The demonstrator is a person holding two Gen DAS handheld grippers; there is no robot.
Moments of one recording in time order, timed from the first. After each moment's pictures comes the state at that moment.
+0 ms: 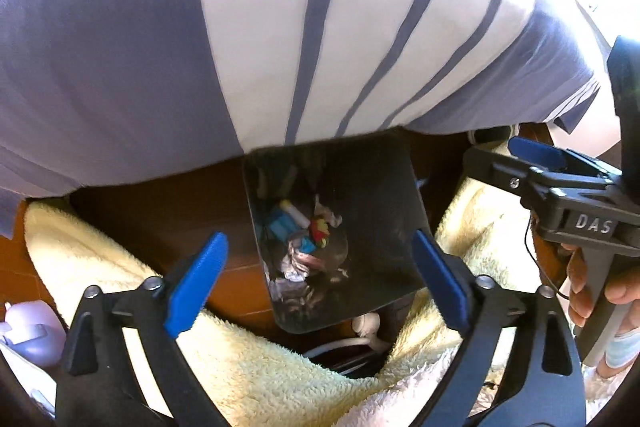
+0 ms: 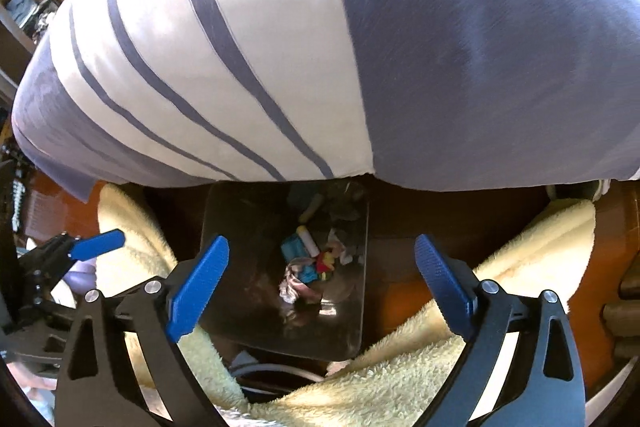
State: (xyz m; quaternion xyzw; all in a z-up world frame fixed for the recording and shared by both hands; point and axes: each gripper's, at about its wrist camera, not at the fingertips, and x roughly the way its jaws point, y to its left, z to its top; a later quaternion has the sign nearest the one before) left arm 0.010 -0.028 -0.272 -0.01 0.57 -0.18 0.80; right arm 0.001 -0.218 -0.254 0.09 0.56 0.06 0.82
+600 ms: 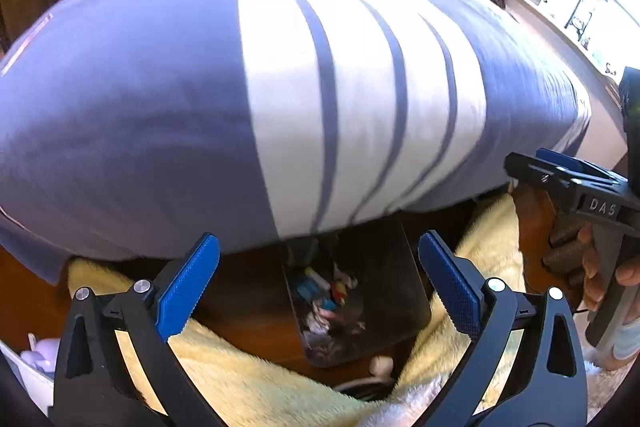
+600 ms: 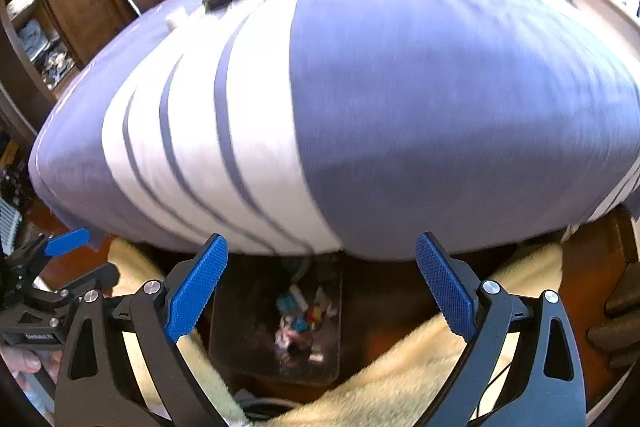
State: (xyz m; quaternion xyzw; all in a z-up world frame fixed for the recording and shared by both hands) left arm 0.020 -0.009 -0.173 0.01 0.47 -0.16 0.87; right arm 0.004 -0.254 -0.157 0.08 0.46 0.03 0.88
